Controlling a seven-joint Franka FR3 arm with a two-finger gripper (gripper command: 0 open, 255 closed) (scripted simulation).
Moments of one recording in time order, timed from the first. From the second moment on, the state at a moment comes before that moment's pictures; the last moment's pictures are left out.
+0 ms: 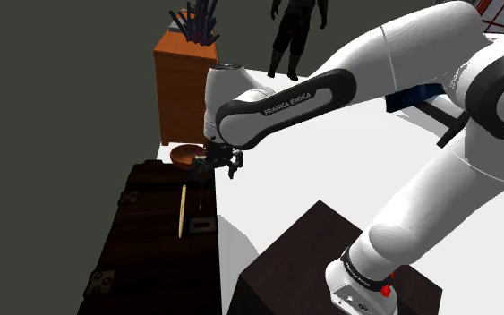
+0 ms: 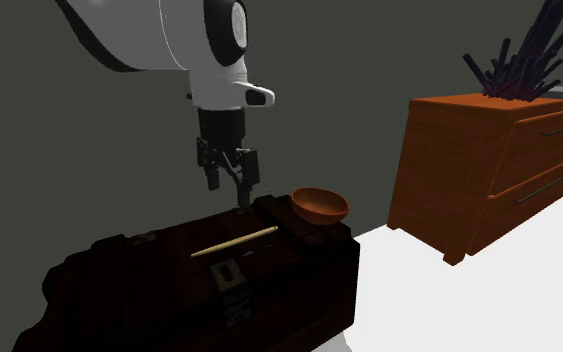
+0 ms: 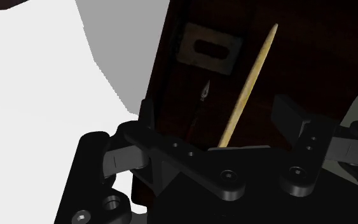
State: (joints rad) arm -0.09 -0.07 0.49 -2.31 0.05 2.22 0.70
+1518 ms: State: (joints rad) arm 0.10 0.66 0.35 -1.83 -0.31 2.32 1.25
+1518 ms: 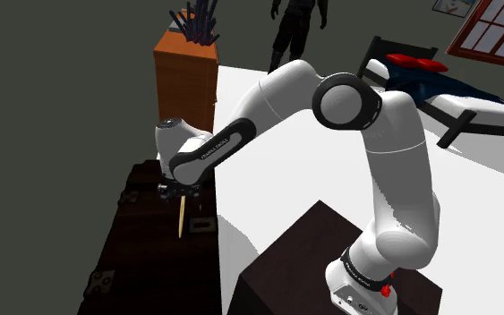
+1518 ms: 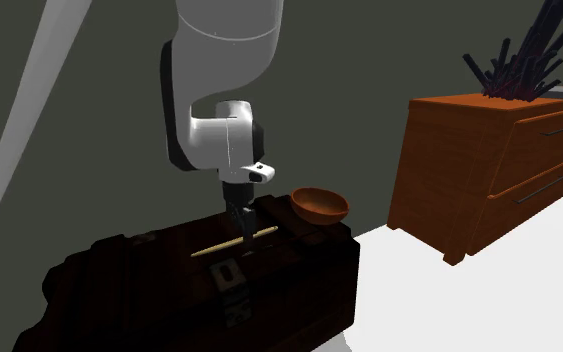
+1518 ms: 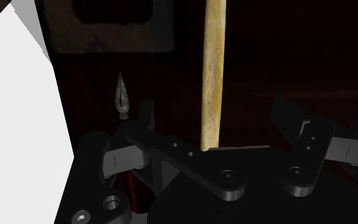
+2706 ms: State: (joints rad) arm 0.09 0.65 0.36 -1.83 -0.31 2.32 1.25
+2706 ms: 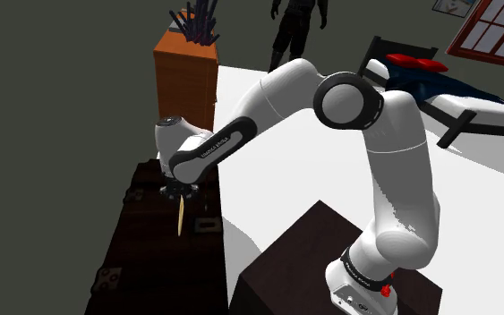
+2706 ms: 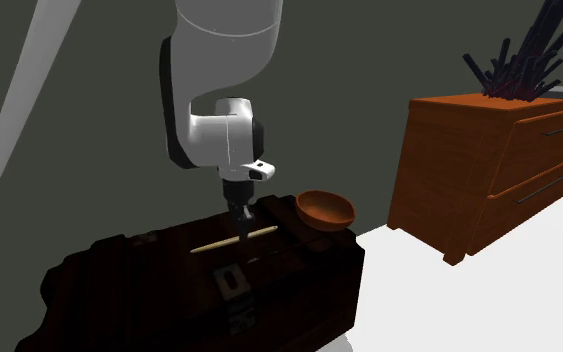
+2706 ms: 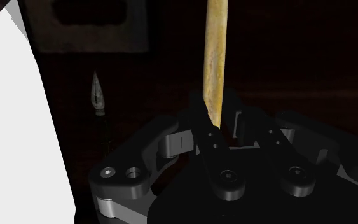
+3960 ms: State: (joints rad) arm 0.06 0.48 0.41 -1.82 -0.23 2.14 1.20
